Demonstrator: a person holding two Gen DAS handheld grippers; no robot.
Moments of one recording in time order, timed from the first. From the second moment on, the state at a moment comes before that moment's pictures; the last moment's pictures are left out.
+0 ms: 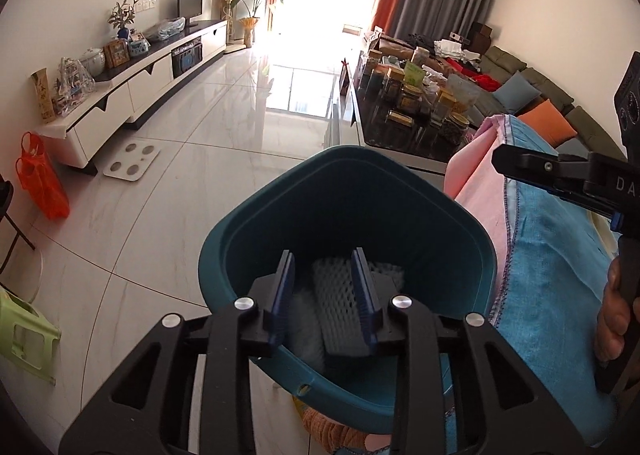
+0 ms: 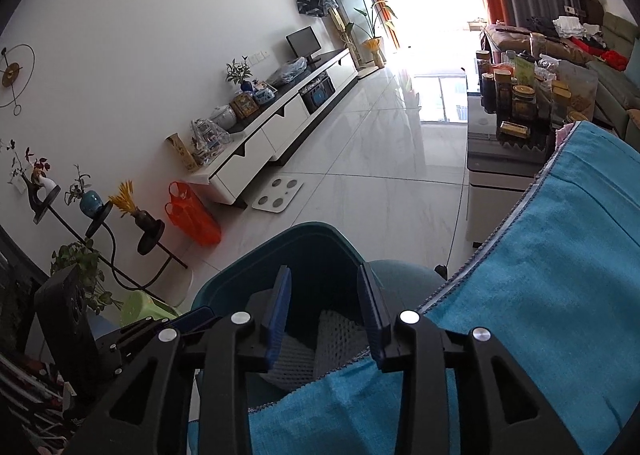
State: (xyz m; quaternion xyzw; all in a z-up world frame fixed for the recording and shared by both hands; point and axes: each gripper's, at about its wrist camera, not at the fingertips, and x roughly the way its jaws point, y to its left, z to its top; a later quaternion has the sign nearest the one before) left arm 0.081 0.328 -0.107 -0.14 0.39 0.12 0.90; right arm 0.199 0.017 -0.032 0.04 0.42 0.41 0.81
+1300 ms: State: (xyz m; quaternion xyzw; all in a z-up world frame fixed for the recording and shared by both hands) left arm 0.023 -0.053 -0.053 0.01 0.32 -0.32 0.89; right arm 0.012 -0.385 0.010 0.07 0.25 0.08 0.96
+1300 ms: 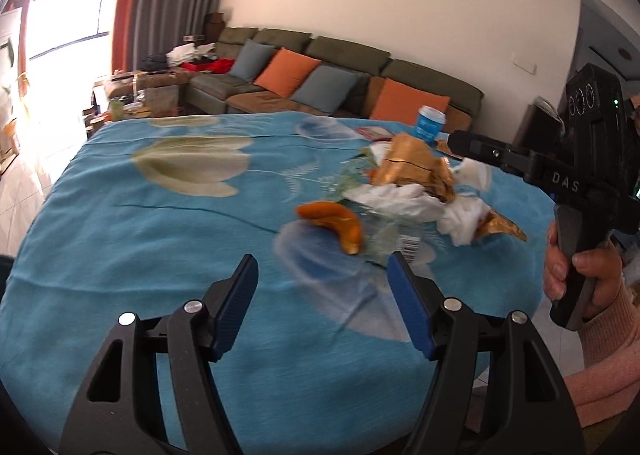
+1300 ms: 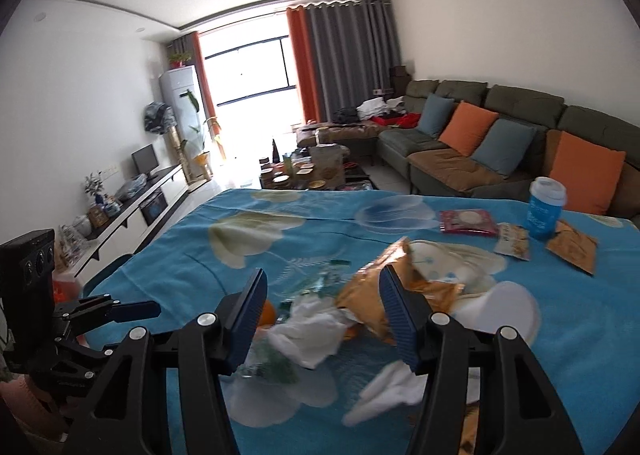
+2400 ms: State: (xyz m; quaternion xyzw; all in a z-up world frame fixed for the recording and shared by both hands) left arm 0.056 -0.119 -0.076 0.02 0.39 -0.35 0.85; right arm 0.003 -0.488 -0.040 0.14 0.28 -0.03 0.95
